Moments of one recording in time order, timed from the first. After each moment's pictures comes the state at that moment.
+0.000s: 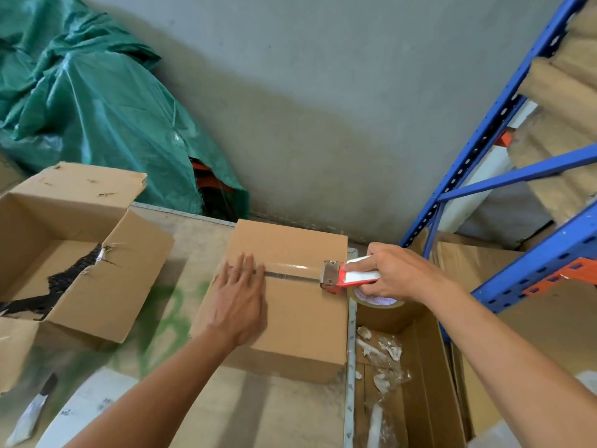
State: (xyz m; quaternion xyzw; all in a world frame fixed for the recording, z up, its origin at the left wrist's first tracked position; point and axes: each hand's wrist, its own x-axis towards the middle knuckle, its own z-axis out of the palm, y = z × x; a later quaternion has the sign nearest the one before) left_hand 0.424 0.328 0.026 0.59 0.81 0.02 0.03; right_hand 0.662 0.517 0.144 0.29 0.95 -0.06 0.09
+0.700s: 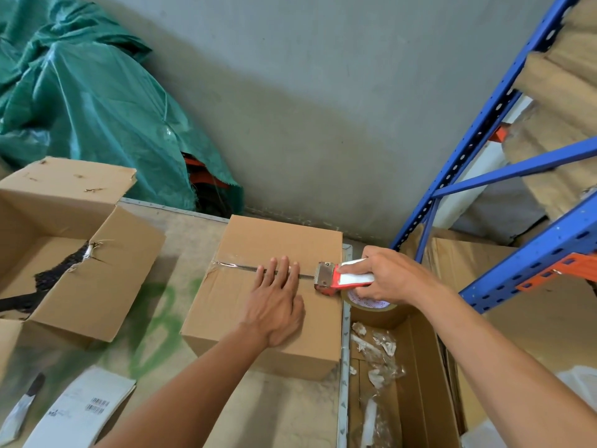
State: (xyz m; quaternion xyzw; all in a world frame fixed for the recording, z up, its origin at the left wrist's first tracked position) left_hand 0.478 0.365 0.019 0.62 0.77 0.07 0.09; right_hand 0.669 0.517 0.127 0.30 0.95 -0.08 0.09
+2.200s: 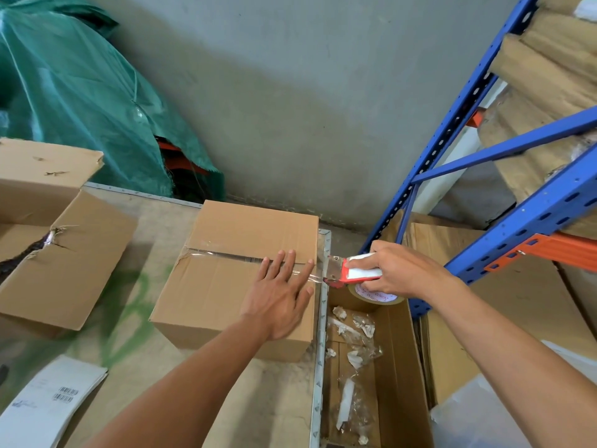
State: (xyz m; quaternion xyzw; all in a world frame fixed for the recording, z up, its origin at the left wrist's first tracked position) left_hand 0.529 0.387 0.002 0.66 0.74 0.07 0.08; right_hand 0.730 0.533 0.130 0.31 0.94 -0.03 0.15
